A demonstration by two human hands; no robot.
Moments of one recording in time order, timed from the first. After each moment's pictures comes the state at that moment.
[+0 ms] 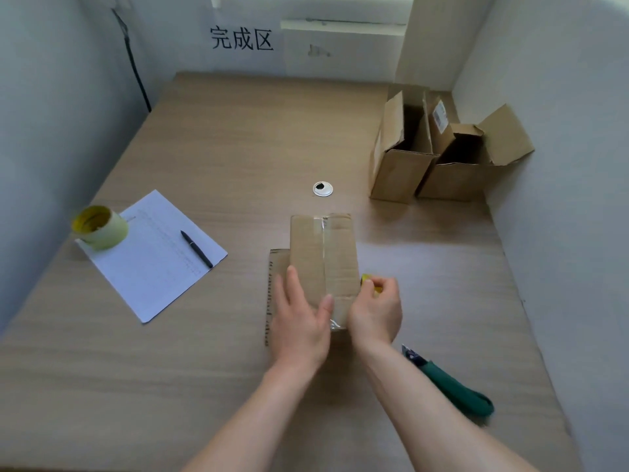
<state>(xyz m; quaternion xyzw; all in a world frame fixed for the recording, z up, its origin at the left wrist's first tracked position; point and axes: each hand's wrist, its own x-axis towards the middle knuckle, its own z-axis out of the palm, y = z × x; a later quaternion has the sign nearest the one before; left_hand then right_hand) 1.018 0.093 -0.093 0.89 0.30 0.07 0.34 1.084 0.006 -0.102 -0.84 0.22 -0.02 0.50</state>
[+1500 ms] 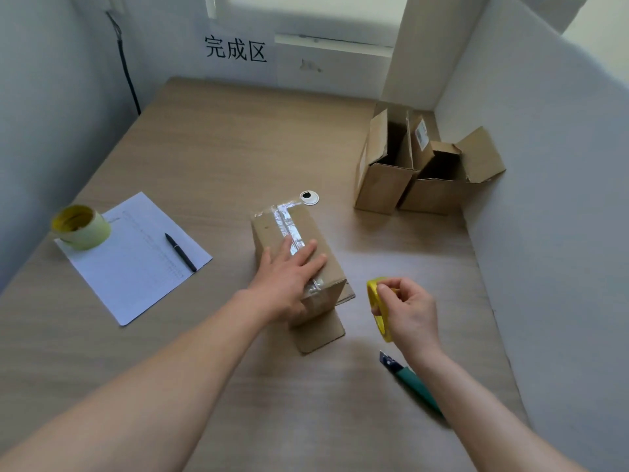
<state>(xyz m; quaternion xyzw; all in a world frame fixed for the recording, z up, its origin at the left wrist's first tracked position) 1.088 0.147 -0.071 0.98 -0.01 -0.16 0.07 1.102 -0.076 -0.065 -0.81 0.07 0.06 0.58</state>
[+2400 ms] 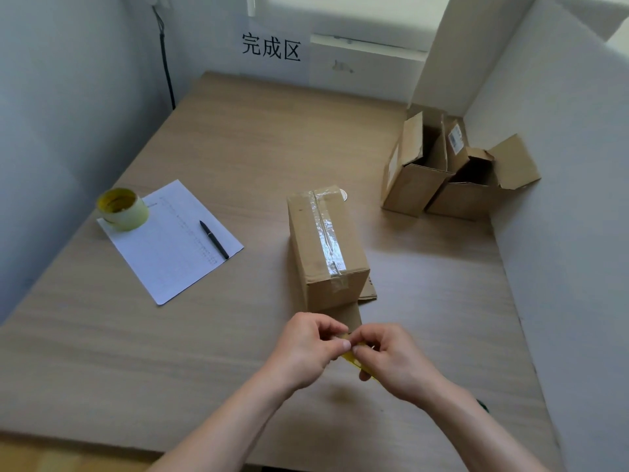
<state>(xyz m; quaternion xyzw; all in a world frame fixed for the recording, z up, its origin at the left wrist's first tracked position) 0.974 0.111 -0.061 0.74 0.21 -0.08 0.63 1.035 -0.045 -0.057 -0.84 -0.17 0.33 0.38</state>
